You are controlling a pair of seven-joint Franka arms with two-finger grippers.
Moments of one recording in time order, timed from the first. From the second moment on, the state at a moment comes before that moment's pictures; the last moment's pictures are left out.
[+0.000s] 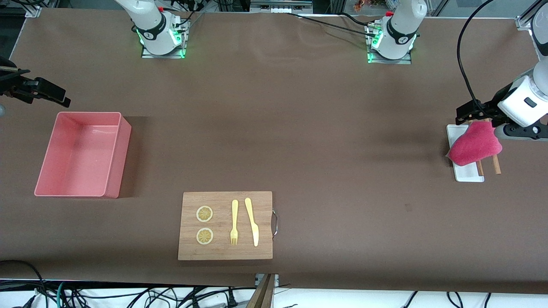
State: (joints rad) left arm 0.00 0.06 0.01 -1.67 0.02 1.65 0.05; right arm -0.07 0.07 0.05 -1.48 0.02 1.48 0.09
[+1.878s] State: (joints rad) left arm 0.00 0.06 0.01 -1.66 0.02 1.64 0.05; right arm -0.07 0.07 0.05 -1.48 0.02 1.48 0.09
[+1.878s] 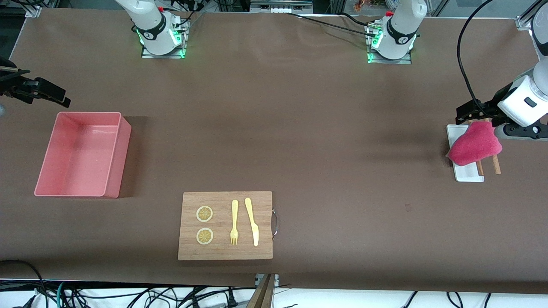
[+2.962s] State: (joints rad) left arm 0.02 0.28 0.02 -1.67 0.13 1.57 0.02; right arm -0.07 0.07 0.05 -1.48 0.02 1.48 0.09
